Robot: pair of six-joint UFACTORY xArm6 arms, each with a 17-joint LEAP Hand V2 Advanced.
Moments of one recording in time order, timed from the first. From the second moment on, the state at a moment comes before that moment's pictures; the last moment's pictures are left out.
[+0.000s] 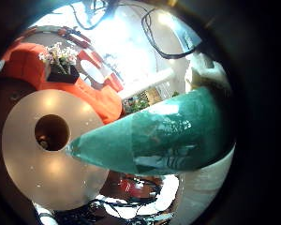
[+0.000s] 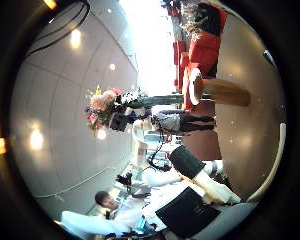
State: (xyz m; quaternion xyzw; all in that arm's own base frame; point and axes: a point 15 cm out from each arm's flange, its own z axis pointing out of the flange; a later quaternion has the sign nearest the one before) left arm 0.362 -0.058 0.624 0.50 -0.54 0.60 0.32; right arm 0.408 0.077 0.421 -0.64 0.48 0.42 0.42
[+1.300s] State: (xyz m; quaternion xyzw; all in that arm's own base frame) left arm 0.422 -0.054 0.549 0.53 -0.54 0.57 0.33; right arm 0.426 0.103 0.402 -0.64 0.50 0.42 0.41
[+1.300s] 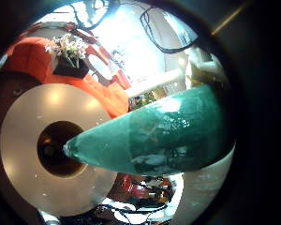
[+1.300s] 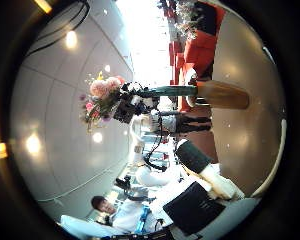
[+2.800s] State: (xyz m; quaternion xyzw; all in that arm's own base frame) left arm 0.362 0.024 0.491 0.59 -0.54 0.52 0.31; right arm 0.406 0.091 0.381 -0.66 0.50 0.42 0.36
